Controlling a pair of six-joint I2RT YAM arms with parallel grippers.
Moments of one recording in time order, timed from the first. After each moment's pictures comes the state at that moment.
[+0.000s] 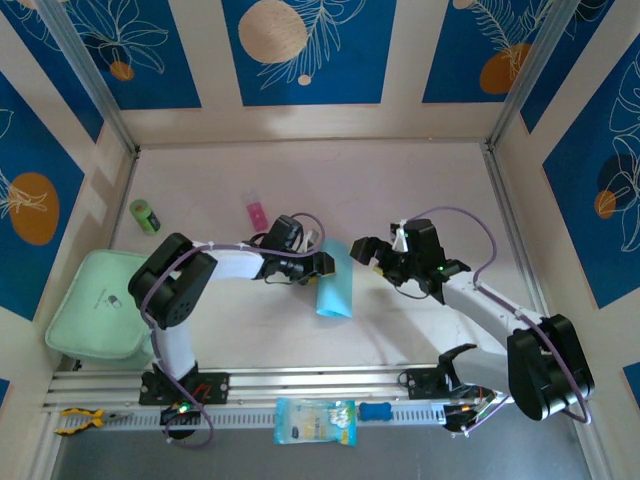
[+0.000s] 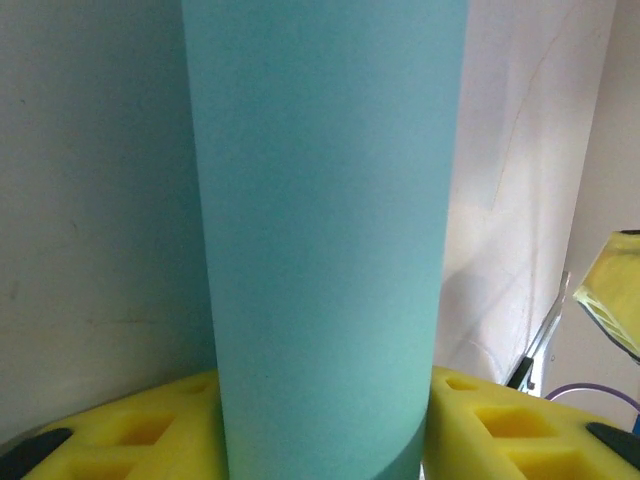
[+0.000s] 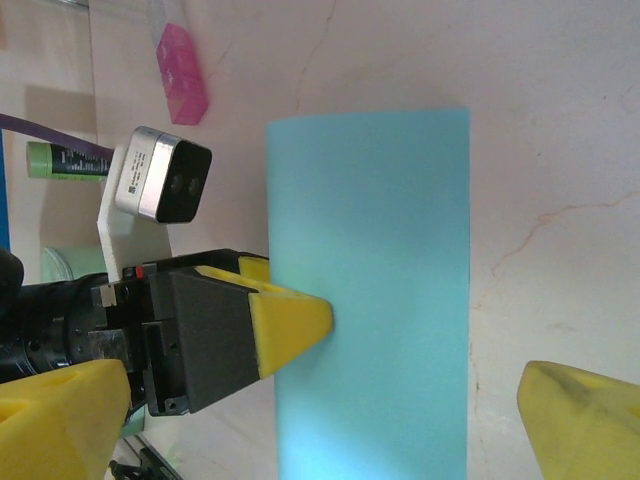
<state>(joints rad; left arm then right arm) -0.66 1.85 0.92 0.08 0.60 -0.87 0.37 1.17 0.56 -0.12 -0.47 0.85</state>
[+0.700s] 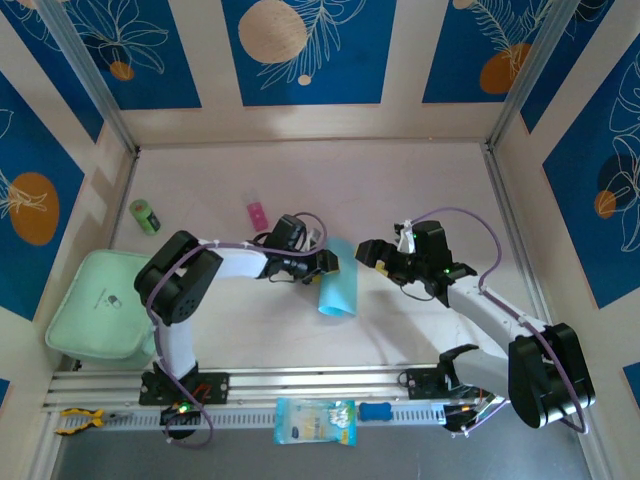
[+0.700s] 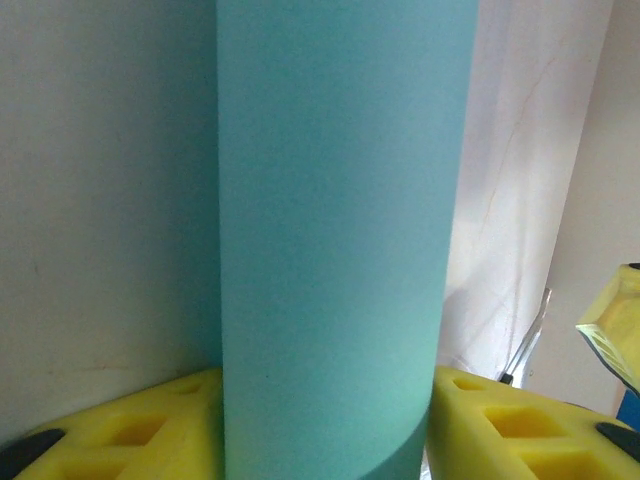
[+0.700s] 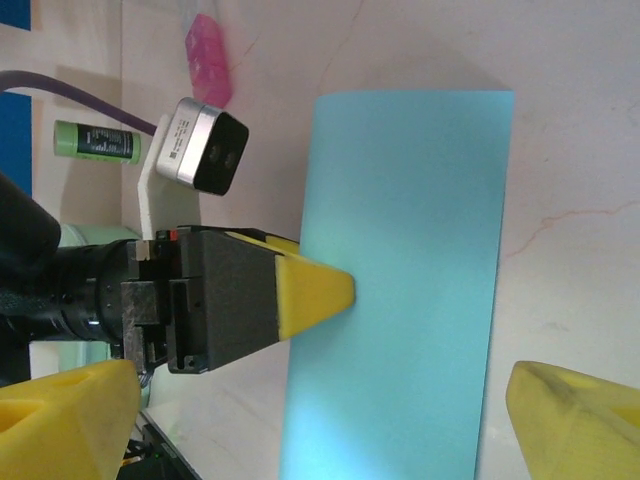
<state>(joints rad) -0.67 1.89 0.95 0.11 0.60 -0.94 0.32 1.14 0.53 -0.11 -0.54 0.78</state>
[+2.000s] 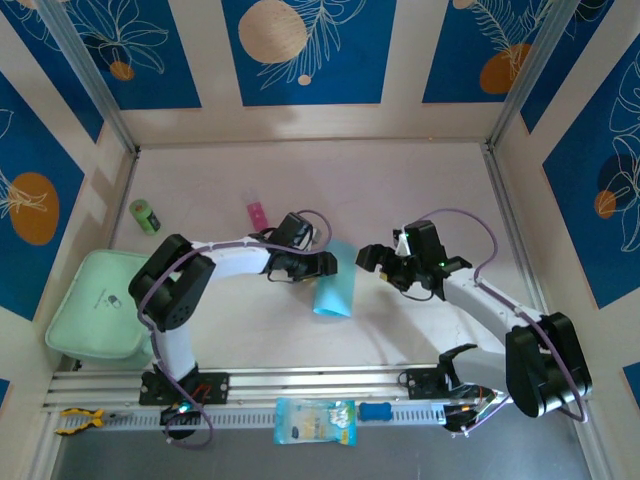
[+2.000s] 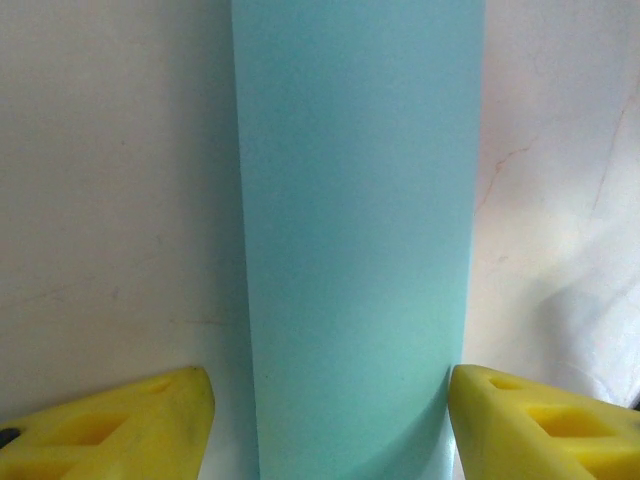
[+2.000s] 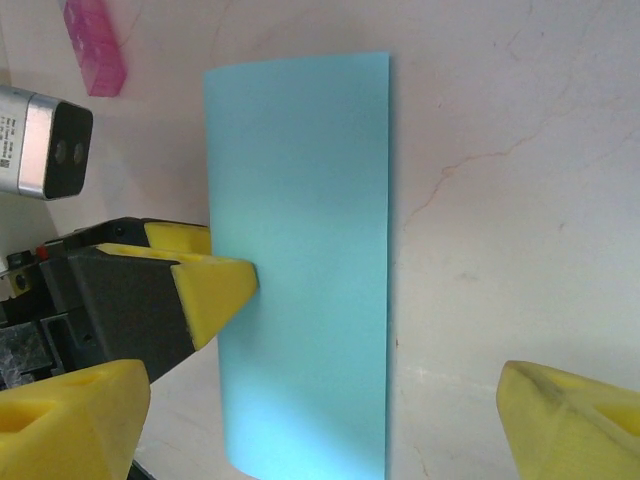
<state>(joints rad) -0.70 1.84 1.03 -0.18 0.40 -0.73 0.34 1.19 0.59 -0.28 -0.45 0.77</state>
